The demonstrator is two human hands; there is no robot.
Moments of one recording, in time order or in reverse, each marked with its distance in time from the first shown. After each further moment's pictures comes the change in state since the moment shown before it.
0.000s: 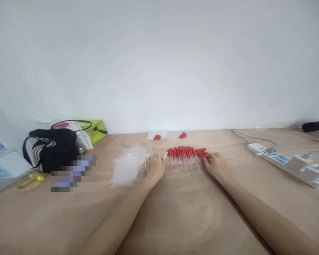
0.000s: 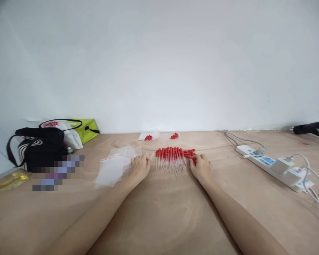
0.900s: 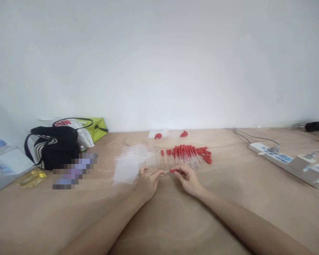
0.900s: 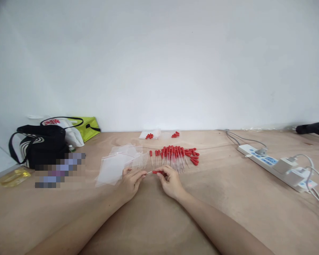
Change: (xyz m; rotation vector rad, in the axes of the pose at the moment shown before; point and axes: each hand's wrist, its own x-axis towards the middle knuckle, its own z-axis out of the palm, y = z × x) left_hand -0.059 -0.035 -0.013 -0.317 0.048 0.340; right_hand -0.063 -0.096 0.010 0.881 -0.398 -0.302
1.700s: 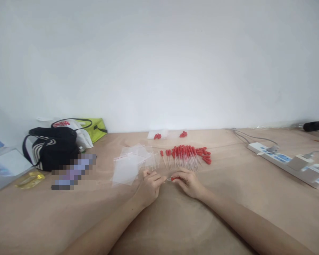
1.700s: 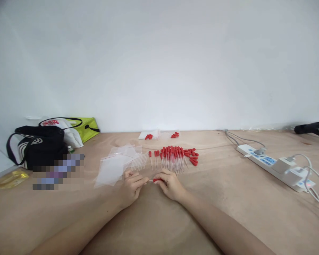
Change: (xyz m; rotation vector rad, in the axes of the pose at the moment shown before) left_hand -0.004 0.009 -0.002 0.038 -0.094 0.148; right_hand -0.004 -0.011 -0.015 -0.171 -0.199 -0.259
